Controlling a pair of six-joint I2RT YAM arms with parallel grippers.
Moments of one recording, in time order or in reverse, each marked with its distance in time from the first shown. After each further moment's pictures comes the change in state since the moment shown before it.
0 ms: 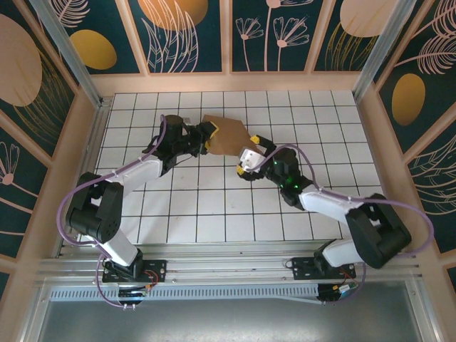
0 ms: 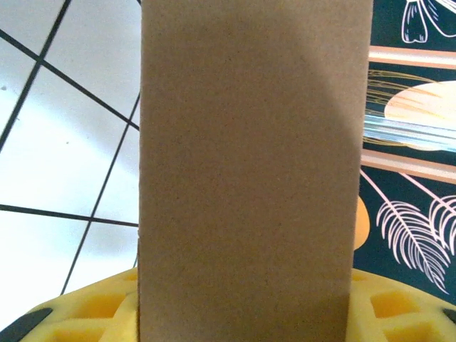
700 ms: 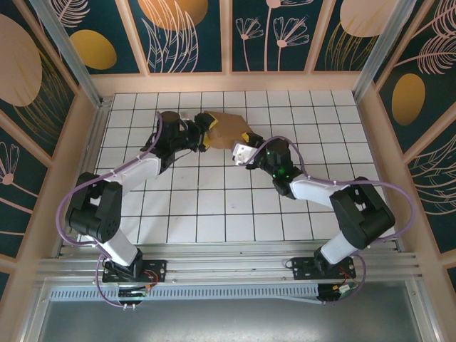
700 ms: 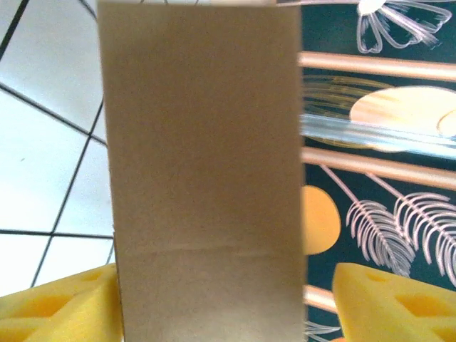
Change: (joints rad) left arm 0.028 -0.001 0.053 0.022 0.007 0.012; right arm -0.034 0.115 0.107 0.014 -0.009 -0.131
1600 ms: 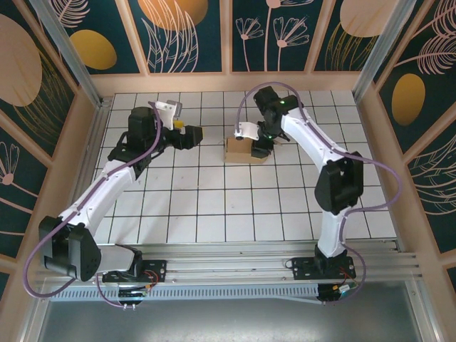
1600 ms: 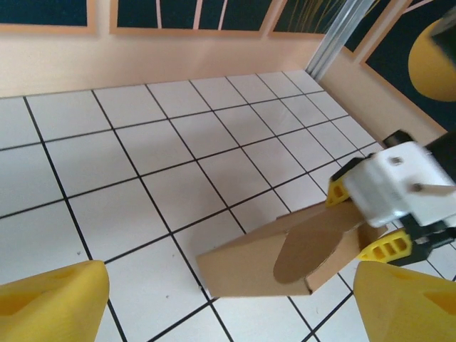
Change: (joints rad) left arm 0.072 -0.330 0.000 -0.391 -0.052 1.248; right arm -0.100 0.415 1.123 -1.781 -0.108 -0.107
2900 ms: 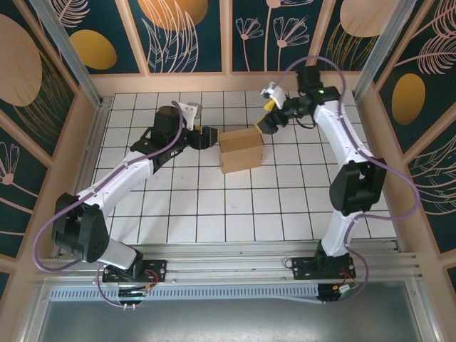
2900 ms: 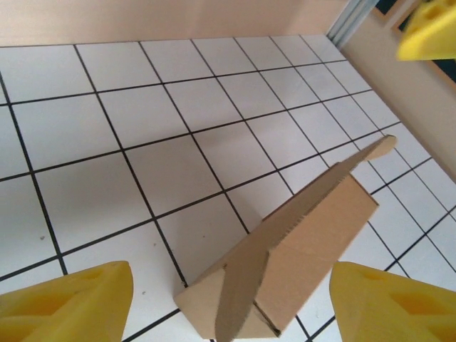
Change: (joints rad) left arm -0.143 0.175 0.098 -0.034 -0.160 -0.070; right arm -0.283 -0.111 -0.036 0.293 -0.517 0.383
